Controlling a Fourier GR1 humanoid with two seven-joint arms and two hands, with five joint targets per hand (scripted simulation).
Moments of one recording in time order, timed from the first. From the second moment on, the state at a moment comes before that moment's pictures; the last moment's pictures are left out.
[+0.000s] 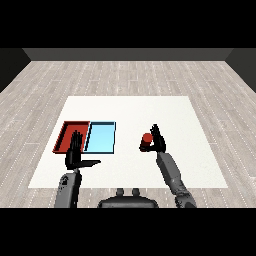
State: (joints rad) left arm 0.06 0.03 0.06 -1.63 0.08 -0.05 -0.39; right arm -0.43 0.00 -0.05 -0.82 -0.24 0.08 -0.51
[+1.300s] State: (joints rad) left arm 0.03 0.05 0.08 -1.63 0.09 -0.05 -0.38; right arm -0.57 -0.01 -0.02 -0.61 -0.28 0.00 -0.55
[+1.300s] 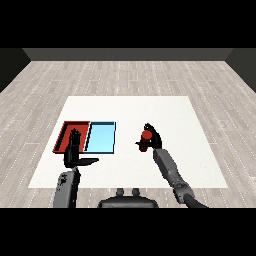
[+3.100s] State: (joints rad) left arm -0.12 0.00 -0.24 -1.55 0.04 0.11 -0.23; right arm -0.42 0.00 0.16 -1.17 -0.18 -0.22 -0.37
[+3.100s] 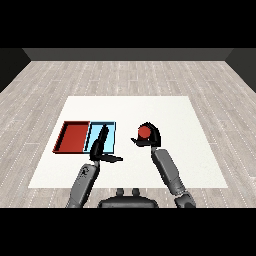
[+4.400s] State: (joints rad) left arm -0.32 0.00 -0.45 -1.34 0.12 0.29 -0.22; right arm -0.45 0.00 0.43 -1.30 -0.27 -0.39 -0.34
